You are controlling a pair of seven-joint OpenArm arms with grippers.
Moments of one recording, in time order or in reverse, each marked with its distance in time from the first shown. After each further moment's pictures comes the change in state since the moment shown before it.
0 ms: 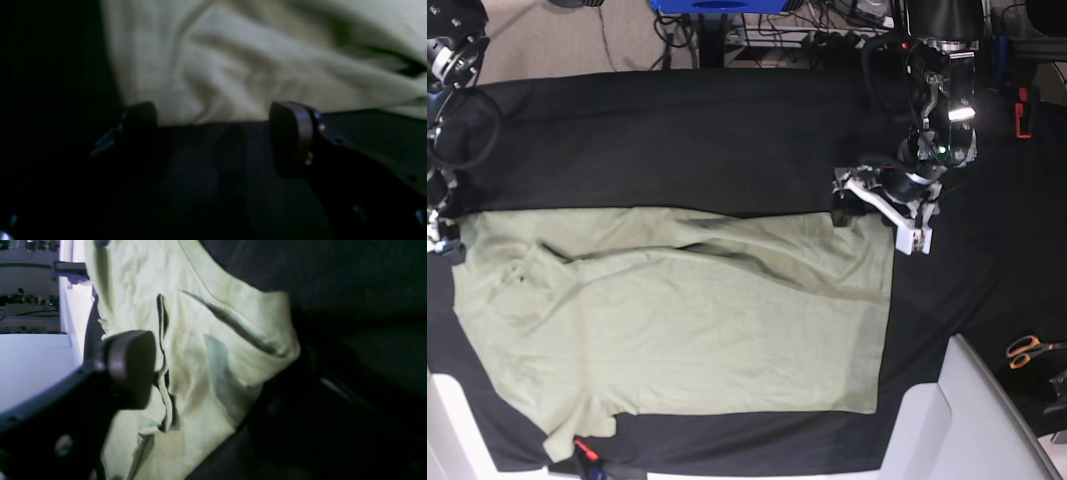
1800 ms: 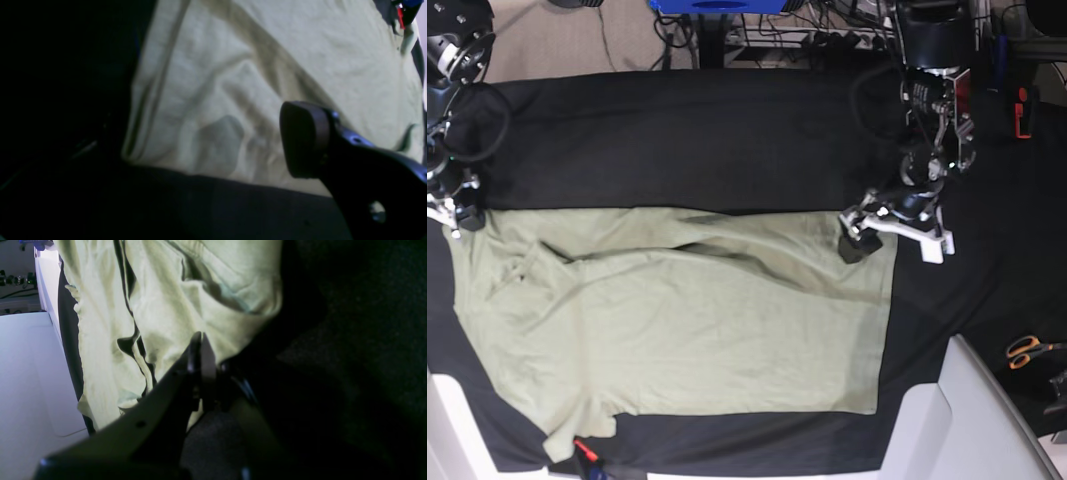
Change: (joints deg) left arm -6.6 3.4 -6.3 -12.1 -15.9 3.6 -3.2; right arm -0.5 -0.8 -0.2 -0.7 -1.2 -0.8 -4.3
